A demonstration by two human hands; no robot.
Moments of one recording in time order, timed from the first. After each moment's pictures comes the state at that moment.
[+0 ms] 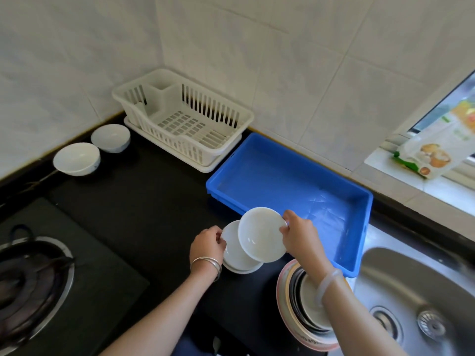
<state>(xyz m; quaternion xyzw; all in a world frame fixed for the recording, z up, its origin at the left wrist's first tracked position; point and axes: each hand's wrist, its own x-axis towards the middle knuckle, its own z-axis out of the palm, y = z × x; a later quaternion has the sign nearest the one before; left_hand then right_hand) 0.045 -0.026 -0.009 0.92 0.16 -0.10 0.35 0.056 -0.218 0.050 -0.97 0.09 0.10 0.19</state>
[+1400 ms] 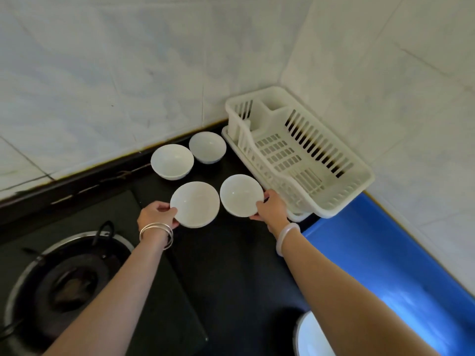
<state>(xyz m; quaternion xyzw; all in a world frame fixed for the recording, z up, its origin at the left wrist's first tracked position) 0.155 0.278 -0.033 0.58 0.55 0.09 0.59 0.270 0.071 -0.013 -0.84 0.11 0.22 0.49</state>
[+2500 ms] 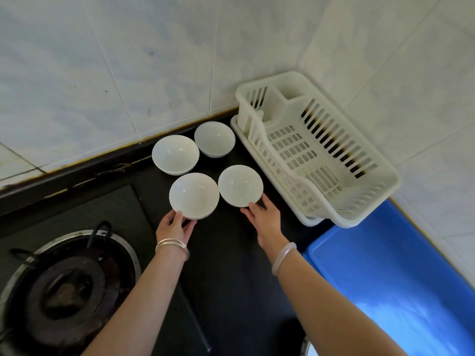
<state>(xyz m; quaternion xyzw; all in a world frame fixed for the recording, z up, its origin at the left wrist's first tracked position) 0.159 0.246 -0.050 0.25 0.58 0.14 0.76 0.261 0.095 -0.056 -0.64 0.22 0.26 0.69</state>
